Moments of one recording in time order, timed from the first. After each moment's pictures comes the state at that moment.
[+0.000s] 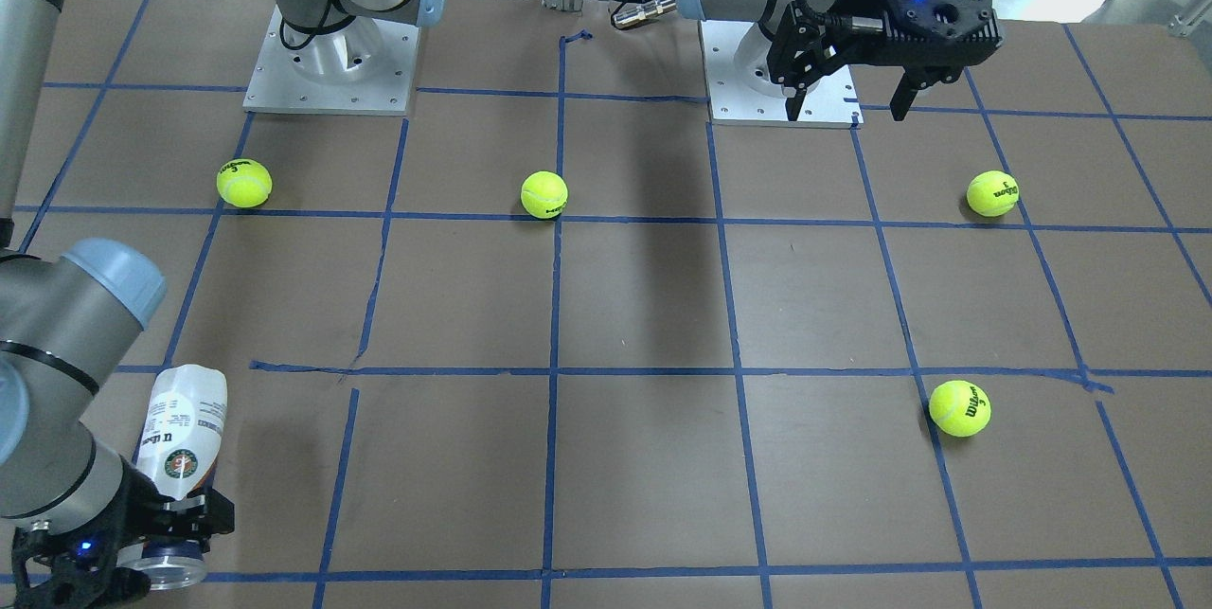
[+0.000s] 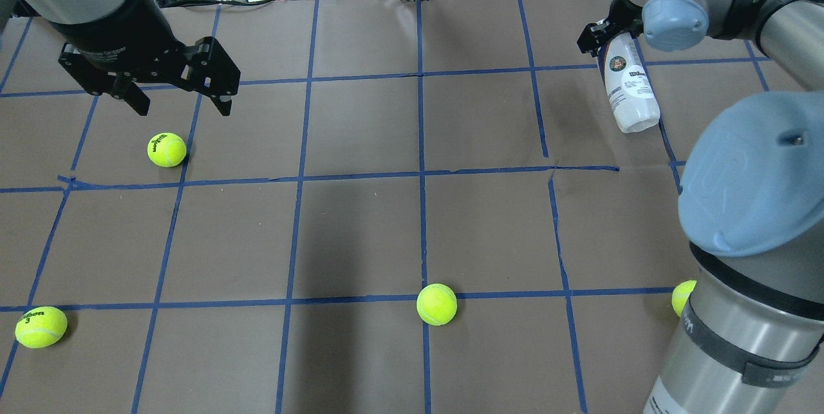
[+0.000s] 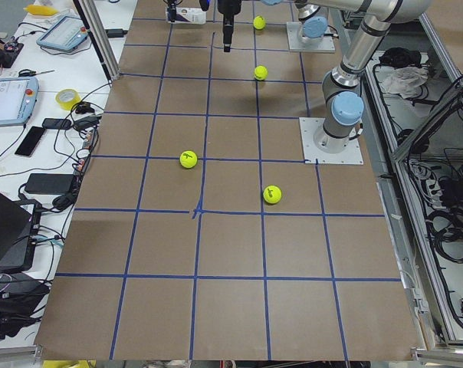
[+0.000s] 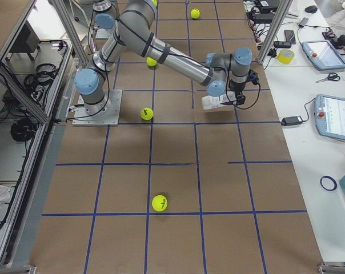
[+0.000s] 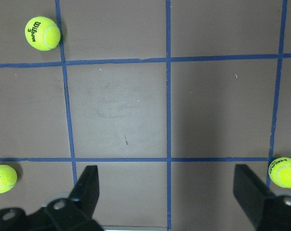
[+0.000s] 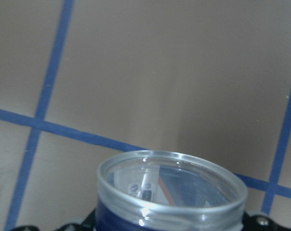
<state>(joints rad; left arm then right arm) -1.59 -1.49 -1.53 -1.66 1.64 0.00 1.42 -0.90 1.33 -2.18 -1.54 -0.47</state>
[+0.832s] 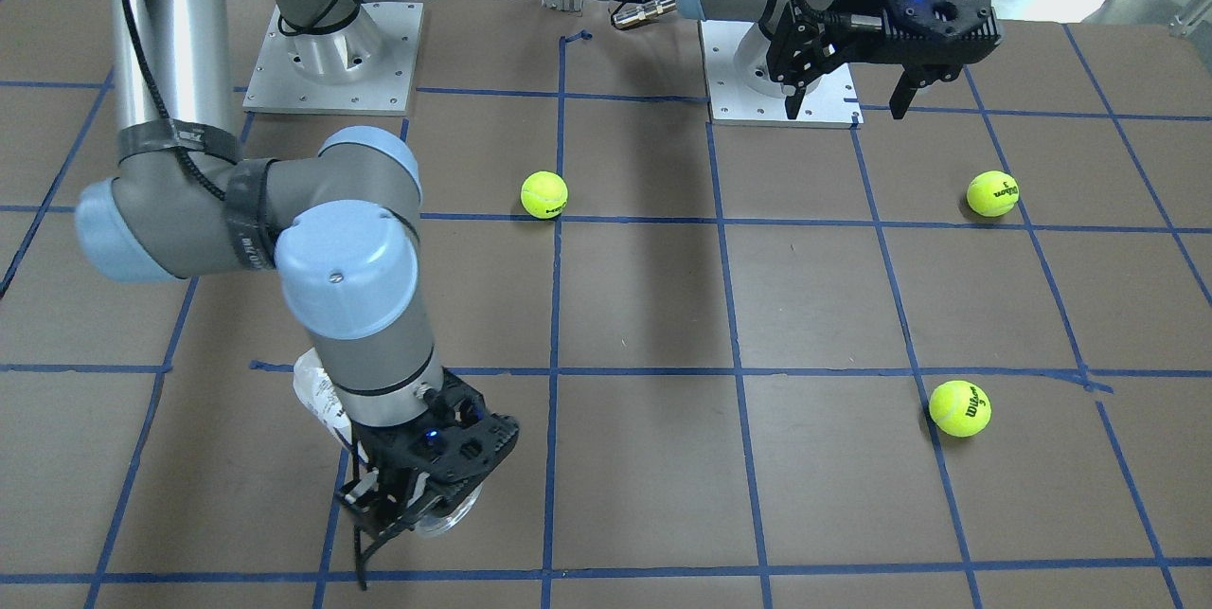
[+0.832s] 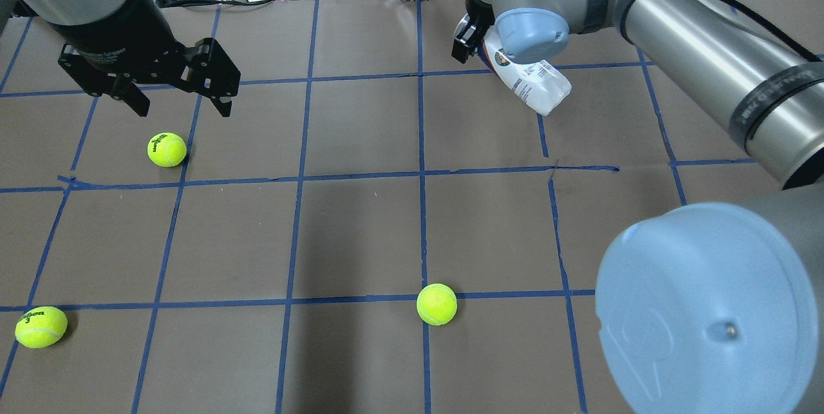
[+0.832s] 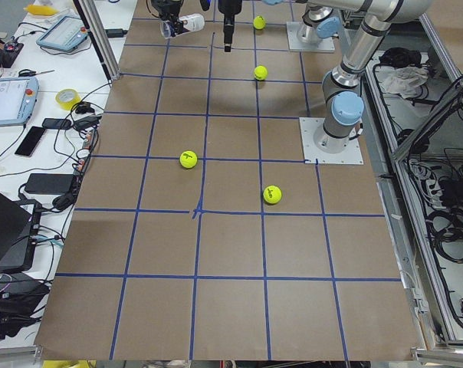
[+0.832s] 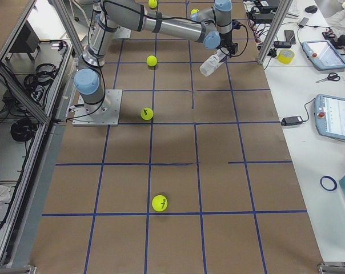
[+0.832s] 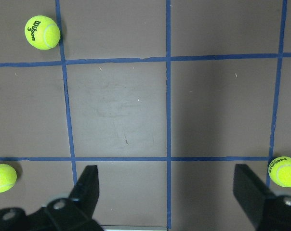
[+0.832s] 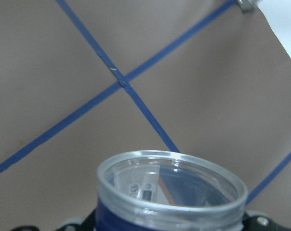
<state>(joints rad) -1.59 -1.48 -1.53 -1.66 1.64 0.00 1.78 -0.99 1.33 -2.21 -1.60 -0.78</state>
